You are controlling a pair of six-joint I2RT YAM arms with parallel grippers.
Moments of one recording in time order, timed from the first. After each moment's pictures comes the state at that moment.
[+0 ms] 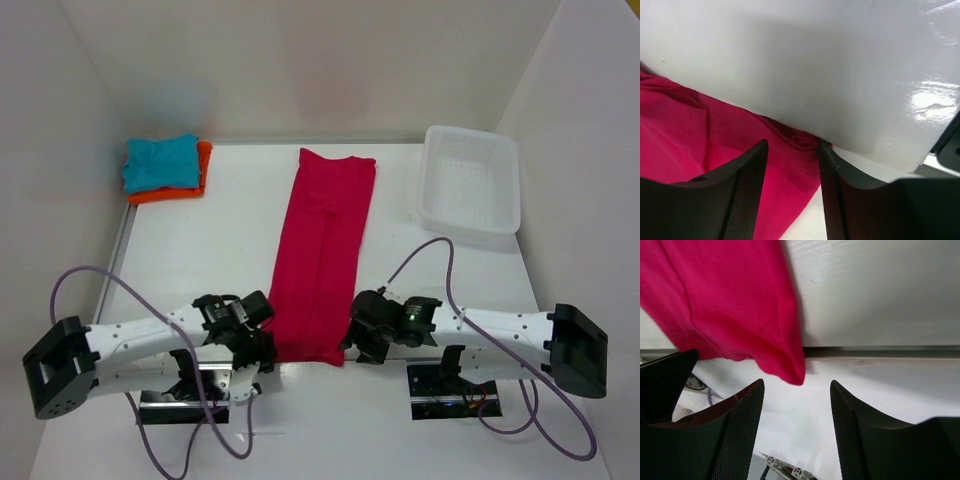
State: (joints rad) left arm -0.97 1.04 0.48 -0.79 0.47 1.92; right arm 1.15 1.07 0.55 -0.60 0.00 1.60
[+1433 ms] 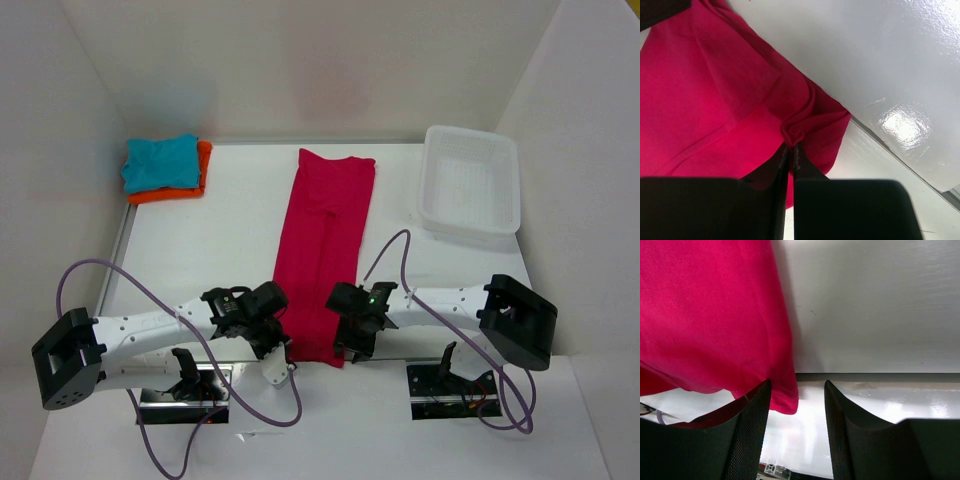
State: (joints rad) left arm -1.01 1.15 0.60 -0.66 0.39 1.45; right arm 1.11 1.44 0.70 -0.62 -0.09 1.42
